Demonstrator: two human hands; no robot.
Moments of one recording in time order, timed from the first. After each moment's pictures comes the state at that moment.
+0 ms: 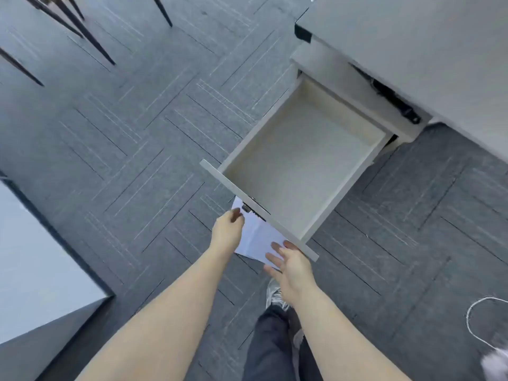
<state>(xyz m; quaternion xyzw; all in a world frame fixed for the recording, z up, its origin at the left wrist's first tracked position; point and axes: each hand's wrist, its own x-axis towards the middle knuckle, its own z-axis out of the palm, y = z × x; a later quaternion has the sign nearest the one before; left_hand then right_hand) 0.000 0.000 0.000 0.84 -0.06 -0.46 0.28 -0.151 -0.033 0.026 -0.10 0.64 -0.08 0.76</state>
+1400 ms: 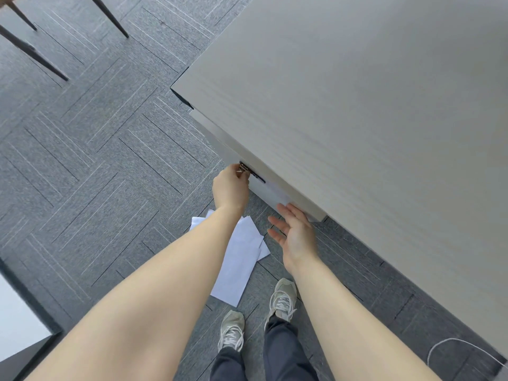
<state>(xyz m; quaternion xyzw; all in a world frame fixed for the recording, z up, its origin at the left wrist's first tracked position) -0.039 -0.347 -0.026 0.90 -0.16 -0.29 0.27 -0.194 -0.347 -0.013 -0.18 0.61 -0.18 0.75</state>
